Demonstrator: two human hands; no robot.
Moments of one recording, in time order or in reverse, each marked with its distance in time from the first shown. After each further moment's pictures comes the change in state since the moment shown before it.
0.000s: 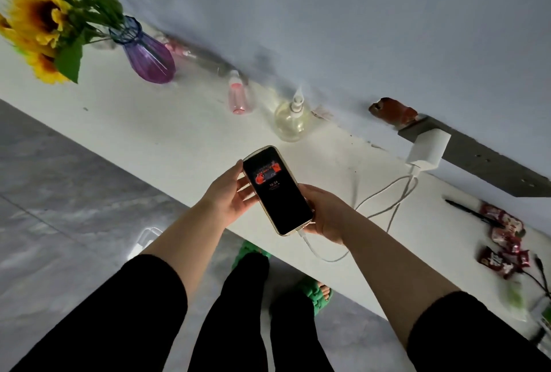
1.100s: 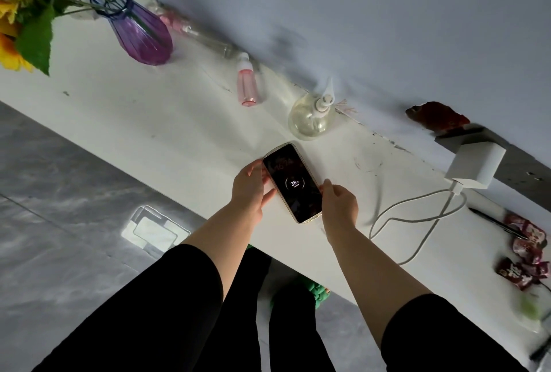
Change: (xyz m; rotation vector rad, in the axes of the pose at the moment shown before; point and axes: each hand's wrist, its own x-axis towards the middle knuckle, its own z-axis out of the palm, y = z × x) left_hand 0.067 -0.011 0.009 0.096 0.161 0.076; right_hand 0.087 0.022 0.017 -0.238 0.833 -0.074
